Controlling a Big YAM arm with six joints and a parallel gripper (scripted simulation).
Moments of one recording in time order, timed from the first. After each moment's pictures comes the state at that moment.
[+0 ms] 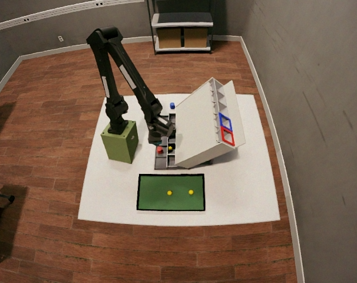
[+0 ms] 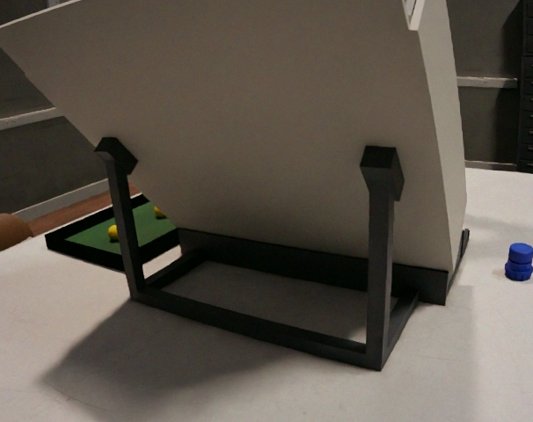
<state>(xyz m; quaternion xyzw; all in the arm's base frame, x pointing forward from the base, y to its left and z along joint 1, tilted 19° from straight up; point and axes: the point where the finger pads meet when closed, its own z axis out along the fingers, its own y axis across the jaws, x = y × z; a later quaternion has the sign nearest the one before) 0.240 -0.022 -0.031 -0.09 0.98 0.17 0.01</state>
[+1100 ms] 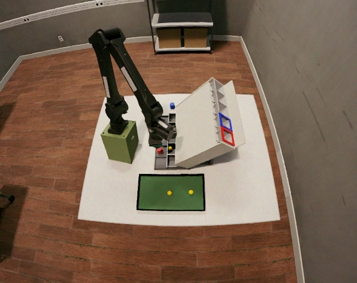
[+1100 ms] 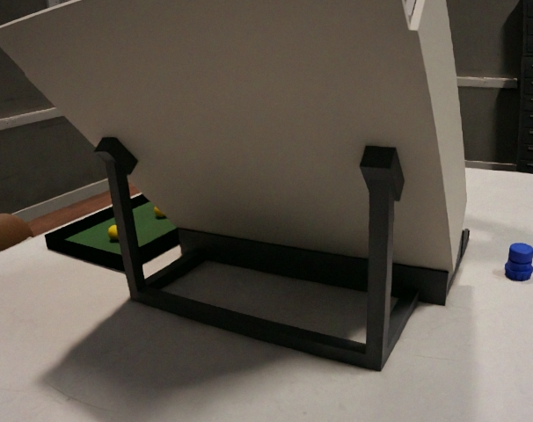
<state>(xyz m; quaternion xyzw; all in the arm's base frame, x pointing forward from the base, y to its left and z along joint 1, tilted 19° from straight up) 0.247 -0.038 -0.036 -0.09 0.98 0.17 0.01</state>
